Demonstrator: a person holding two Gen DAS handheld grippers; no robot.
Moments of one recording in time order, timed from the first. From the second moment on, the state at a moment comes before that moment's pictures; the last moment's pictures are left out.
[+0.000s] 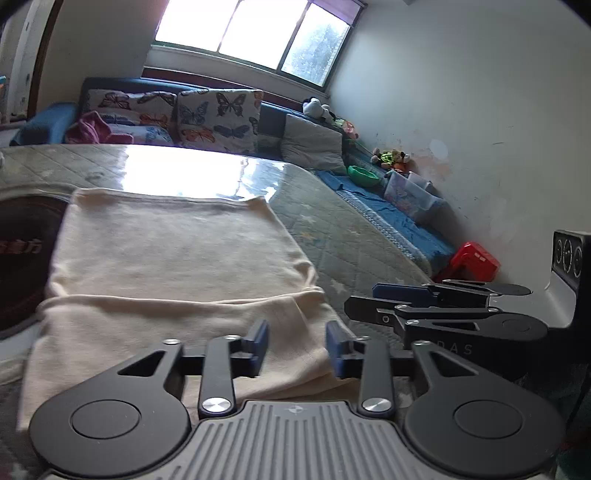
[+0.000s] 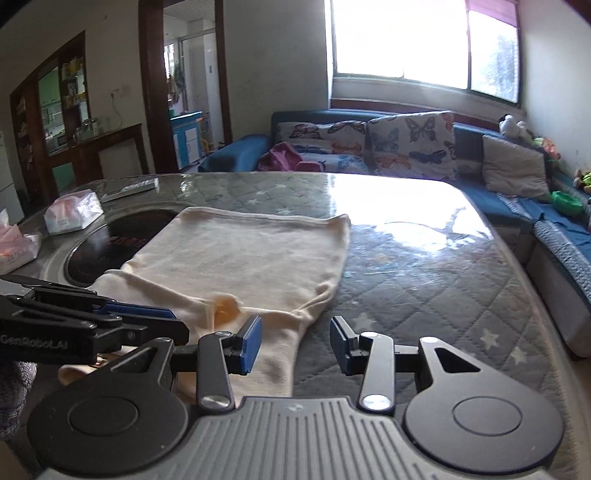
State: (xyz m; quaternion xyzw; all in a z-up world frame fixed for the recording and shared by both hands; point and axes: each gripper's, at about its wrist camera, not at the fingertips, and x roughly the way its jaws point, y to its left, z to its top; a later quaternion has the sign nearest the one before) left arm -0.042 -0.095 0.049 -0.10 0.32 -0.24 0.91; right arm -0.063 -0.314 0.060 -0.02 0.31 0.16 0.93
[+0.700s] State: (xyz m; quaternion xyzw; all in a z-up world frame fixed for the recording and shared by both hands) left arm -0.065 0.029 0.039 -0.08 0.30 -0.09 0.95; right arm -0.039 -0.273 0.034 -0.01 0.37 0.21 0.91
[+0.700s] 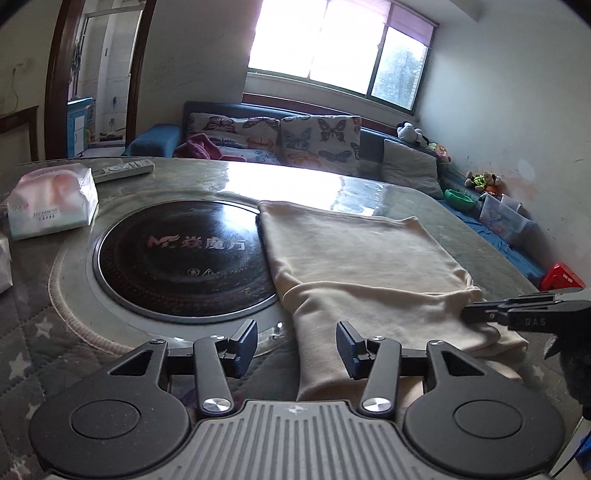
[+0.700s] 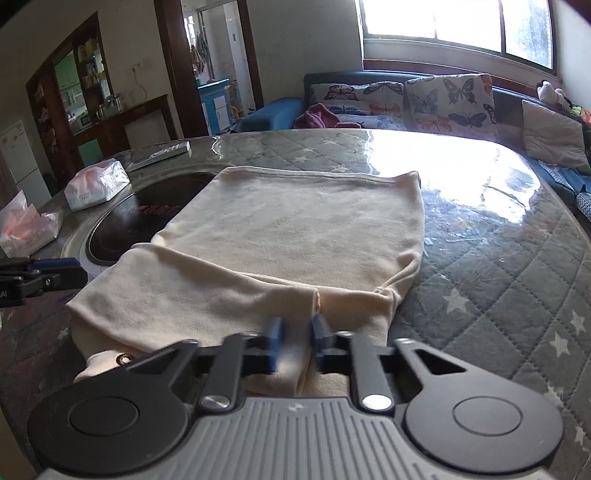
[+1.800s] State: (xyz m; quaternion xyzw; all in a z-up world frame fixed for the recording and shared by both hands) left arm -0.005 -0.016 0.033 -0.01 0.32 -0.16 0.93; right arm -0.031 -0.266 0.047 -0.07 0.32 0.18 0.93
